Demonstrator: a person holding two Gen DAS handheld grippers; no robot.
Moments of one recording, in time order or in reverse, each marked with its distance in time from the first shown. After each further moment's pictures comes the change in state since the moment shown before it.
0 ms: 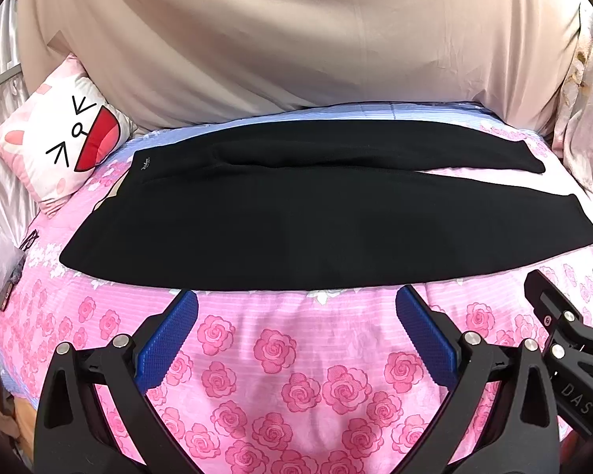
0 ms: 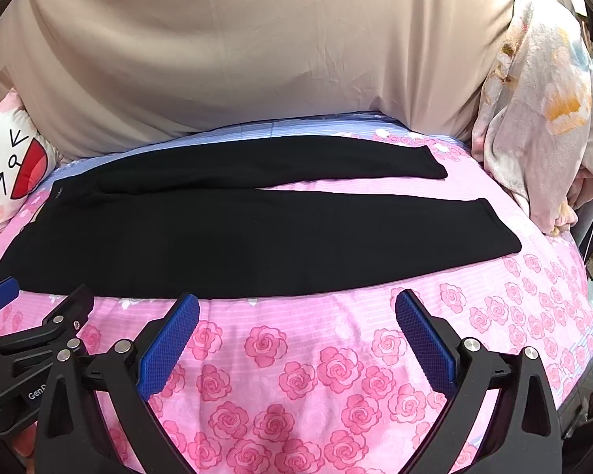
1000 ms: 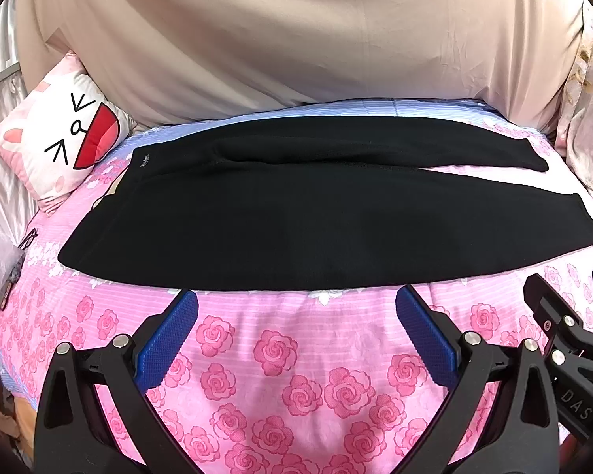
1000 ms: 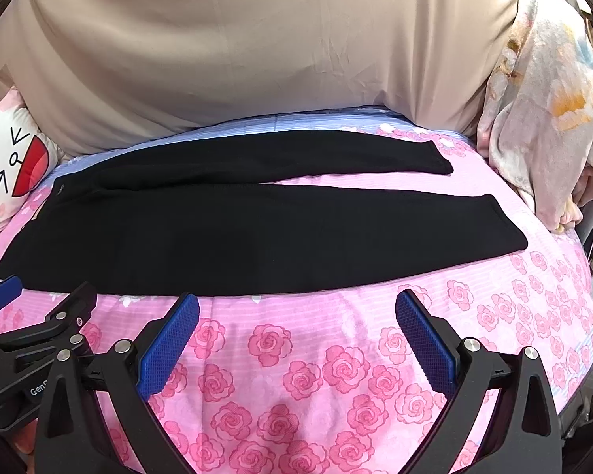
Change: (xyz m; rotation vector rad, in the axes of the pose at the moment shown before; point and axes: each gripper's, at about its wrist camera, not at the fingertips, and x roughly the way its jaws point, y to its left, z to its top) left arm 0.006 0.002 0.001 -0.001 0.008 0.003; right arm 0.008 0.003 -0.001 0.000 0.024 0.010
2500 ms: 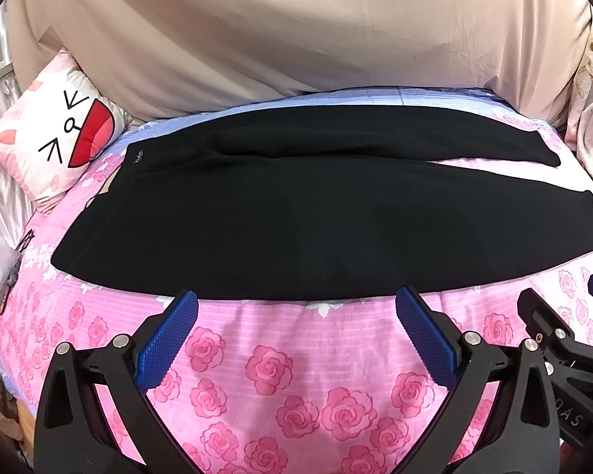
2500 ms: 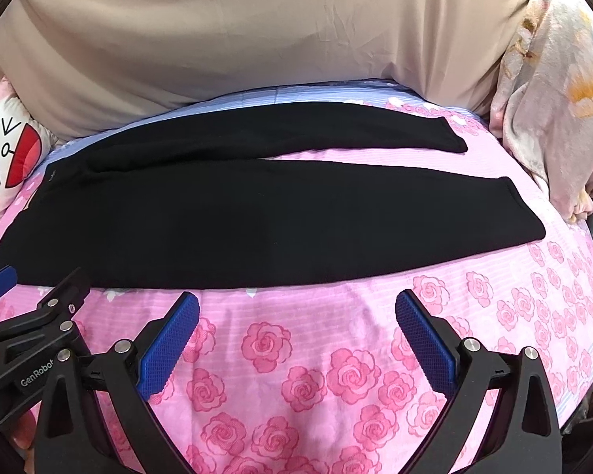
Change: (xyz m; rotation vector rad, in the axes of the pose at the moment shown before) left arm 0.027 -0.004 0.011 0.002 0.047 0.005; right arm 0.033 -0.002 0.004 -0.005 0.096 0.015
